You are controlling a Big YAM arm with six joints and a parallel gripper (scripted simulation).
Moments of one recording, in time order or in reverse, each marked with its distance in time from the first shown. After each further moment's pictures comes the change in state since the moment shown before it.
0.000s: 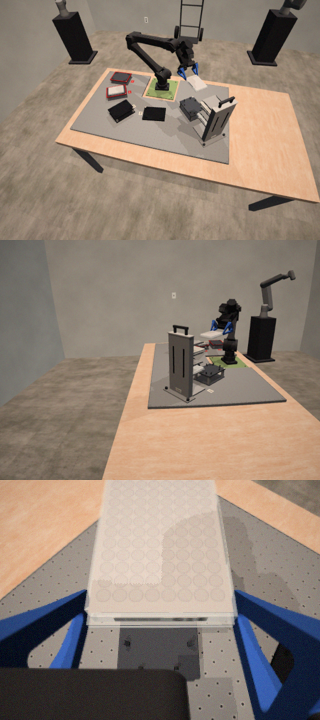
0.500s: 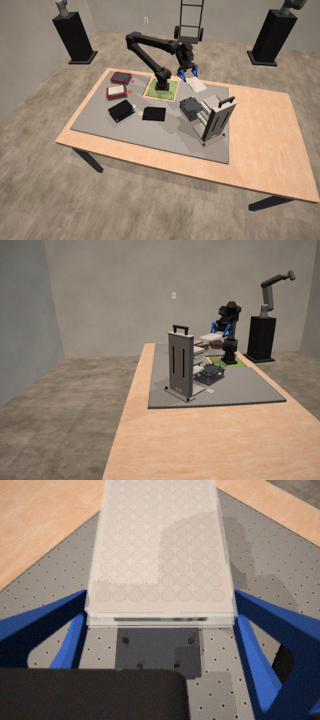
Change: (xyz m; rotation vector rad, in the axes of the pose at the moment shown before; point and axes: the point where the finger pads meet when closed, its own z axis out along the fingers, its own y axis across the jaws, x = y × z) arm 0.013 0.000 0.007 0.001 0.005 -0.002
